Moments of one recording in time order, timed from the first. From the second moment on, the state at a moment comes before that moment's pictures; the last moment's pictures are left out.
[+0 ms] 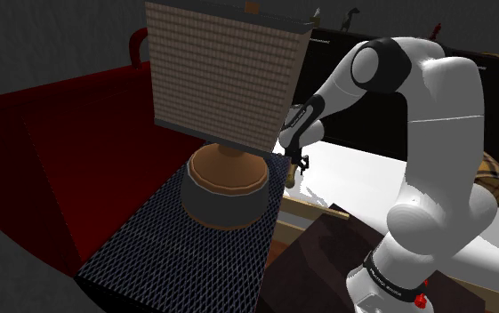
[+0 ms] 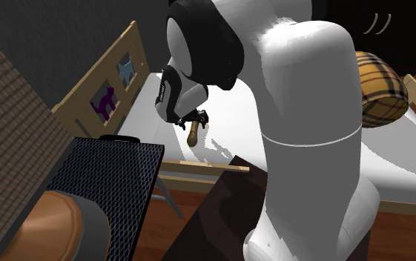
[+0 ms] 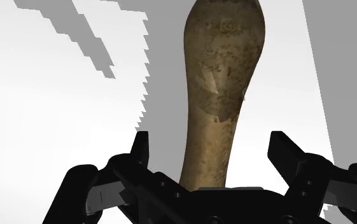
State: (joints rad) arm -0.33 0.52 -0.13 -2.14 -0.19 2.59 0.71
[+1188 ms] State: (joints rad) arm -0.33 0.46 -0.13 -2.14 -0.18 2.54 0.70
